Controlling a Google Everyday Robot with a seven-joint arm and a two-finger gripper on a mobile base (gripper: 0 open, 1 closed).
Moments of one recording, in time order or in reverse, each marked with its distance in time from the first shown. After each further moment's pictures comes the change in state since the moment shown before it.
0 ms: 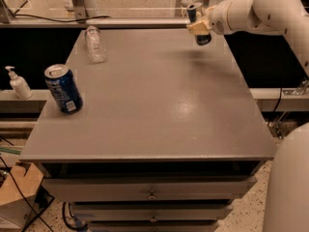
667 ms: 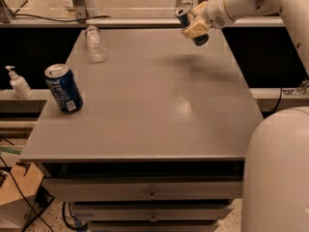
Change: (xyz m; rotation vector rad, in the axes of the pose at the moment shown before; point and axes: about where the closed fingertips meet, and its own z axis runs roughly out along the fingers) arm -0.015 0.043 -0.011 -0.243 0.104 -0.262
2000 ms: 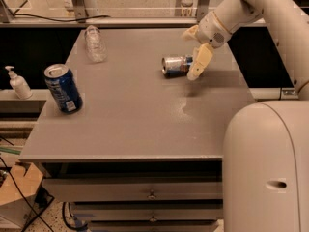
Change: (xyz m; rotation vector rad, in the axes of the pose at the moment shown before) arm 0.026 0.109 0.003 -0.489 0.107 -0.019
